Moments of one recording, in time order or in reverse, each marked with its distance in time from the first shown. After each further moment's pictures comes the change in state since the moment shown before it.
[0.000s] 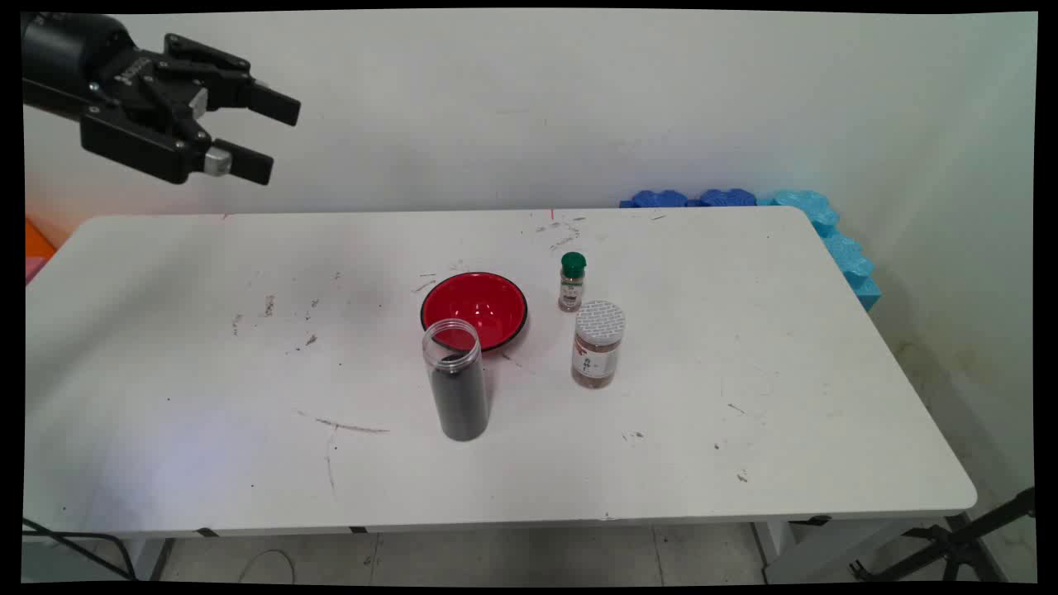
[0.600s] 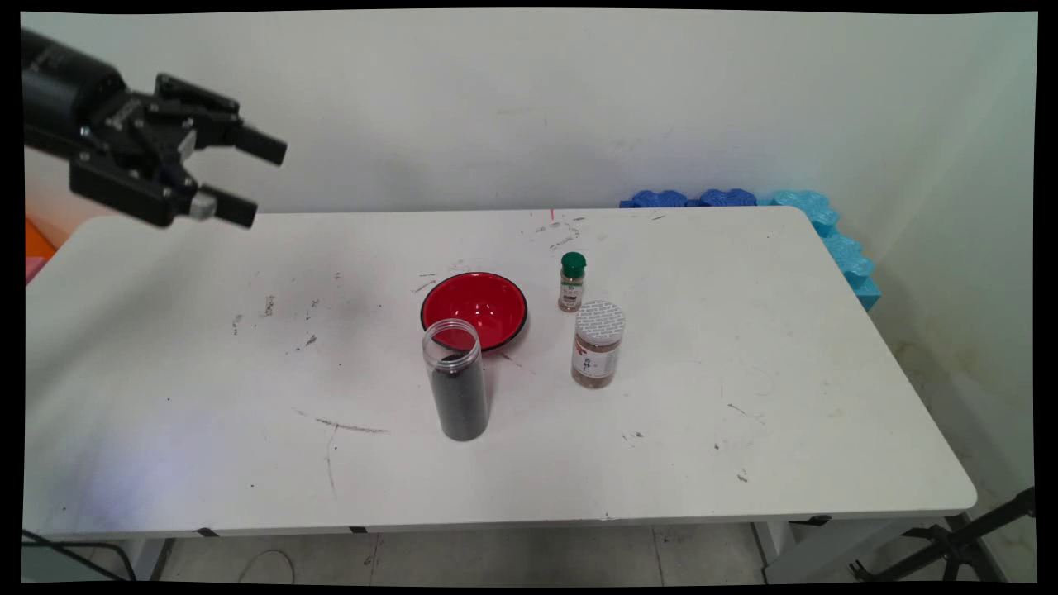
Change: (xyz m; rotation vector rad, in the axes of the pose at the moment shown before) arm -0.024 0.007 -0.002 -0.007 -0.063 -0.015
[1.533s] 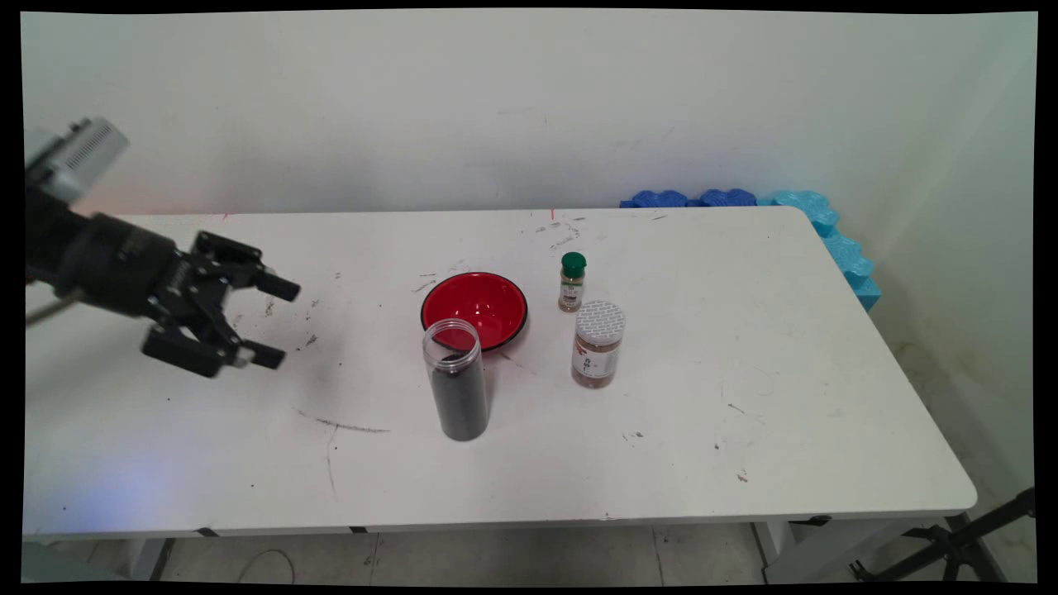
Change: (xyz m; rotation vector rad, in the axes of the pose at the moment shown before) arm -0.106 0.022 0.062 0.046 -0.138 -0.048
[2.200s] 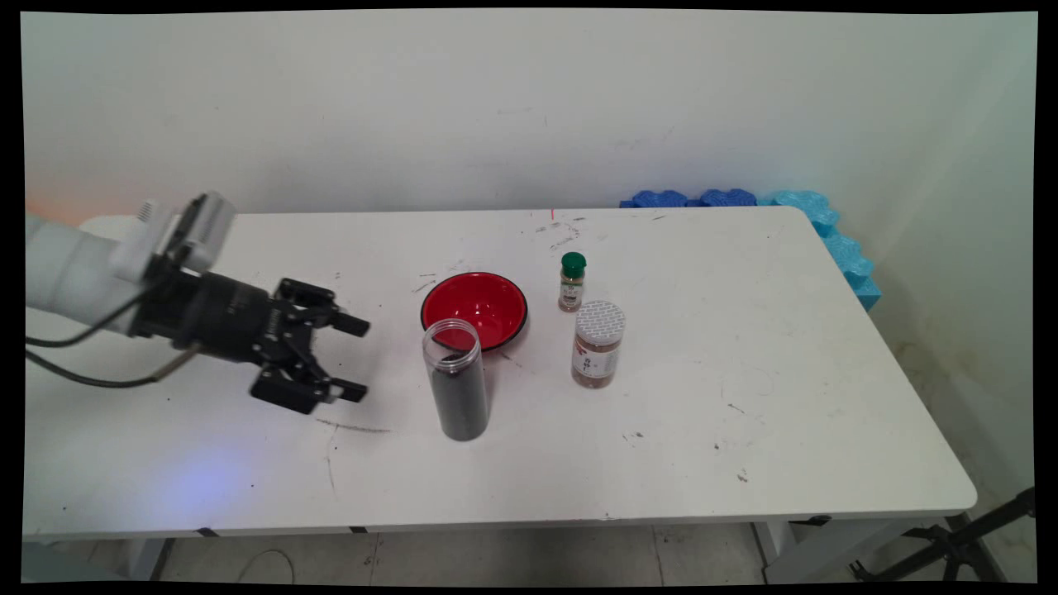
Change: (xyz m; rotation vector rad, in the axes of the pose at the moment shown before) arm -0.013 0.007 0.086 0.017 0.020 -0.011
